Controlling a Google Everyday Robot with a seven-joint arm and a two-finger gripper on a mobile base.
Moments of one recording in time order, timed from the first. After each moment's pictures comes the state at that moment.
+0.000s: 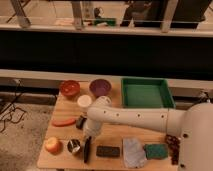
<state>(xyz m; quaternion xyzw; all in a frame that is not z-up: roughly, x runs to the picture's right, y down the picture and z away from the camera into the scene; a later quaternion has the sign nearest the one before) -0.093 0.266 0.785 -0.21 -0.37 -0.57 0.70</state>
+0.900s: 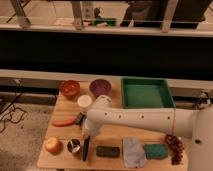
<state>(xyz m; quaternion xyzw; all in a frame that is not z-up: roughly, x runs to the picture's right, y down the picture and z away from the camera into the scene) -0.094 0.247 0.759 -0.17 -0.35 -0.58 0.72</state>
